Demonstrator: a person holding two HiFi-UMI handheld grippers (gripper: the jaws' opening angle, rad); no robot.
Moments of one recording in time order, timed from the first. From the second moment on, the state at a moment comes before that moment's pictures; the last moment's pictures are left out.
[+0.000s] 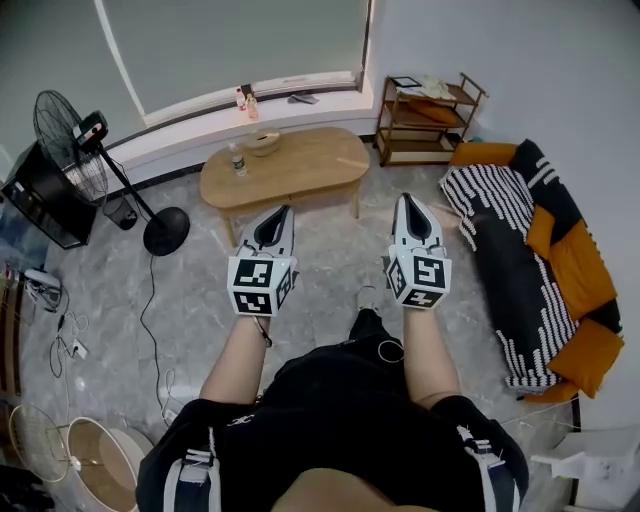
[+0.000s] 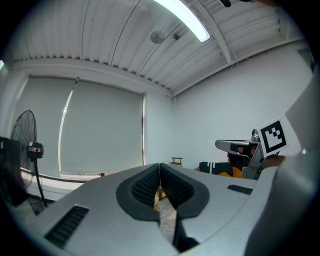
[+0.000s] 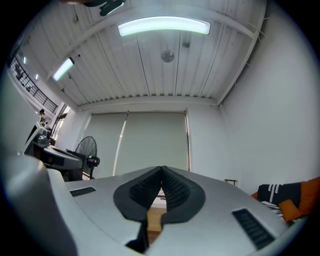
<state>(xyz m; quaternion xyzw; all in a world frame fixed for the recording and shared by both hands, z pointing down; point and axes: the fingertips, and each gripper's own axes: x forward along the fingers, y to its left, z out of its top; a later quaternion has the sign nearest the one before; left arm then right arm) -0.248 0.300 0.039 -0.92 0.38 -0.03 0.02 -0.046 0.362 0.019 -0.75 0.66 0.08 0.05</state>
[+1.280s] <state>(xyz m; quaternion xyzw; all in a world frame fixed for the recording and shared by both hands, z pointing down) 0.053 -0.176 0.072 -0.88 0.46 -0.08 -0.01 0.262 -0.145 0.057 -0.67 0.74 0.02 0.02</state>
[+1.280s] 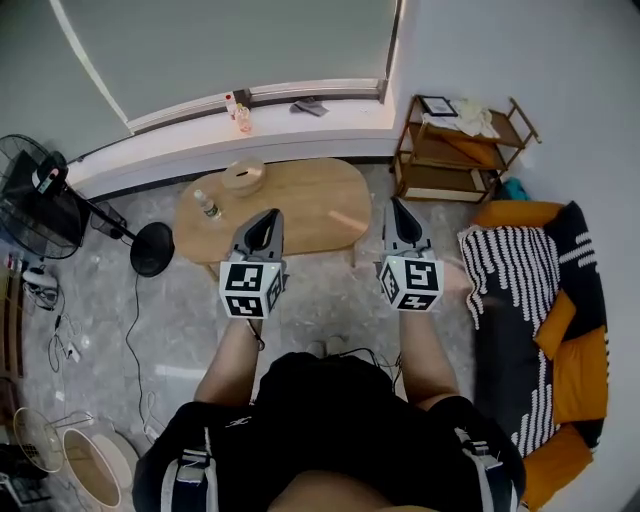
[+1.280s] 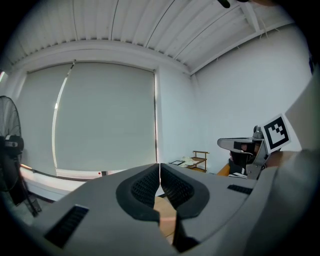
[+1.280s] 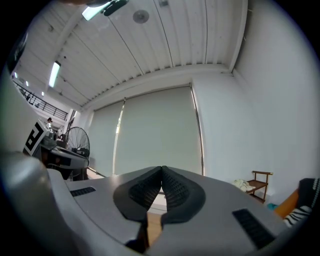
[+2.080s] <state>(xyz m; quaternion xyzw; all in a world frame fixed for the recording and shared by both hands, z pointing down) 0.013 -0.272 0.242 -0.86 0.48 -0.15 -0.12 0.247 -0.257 0.231 -0.64 0.76 -0.07 -0.07</state>
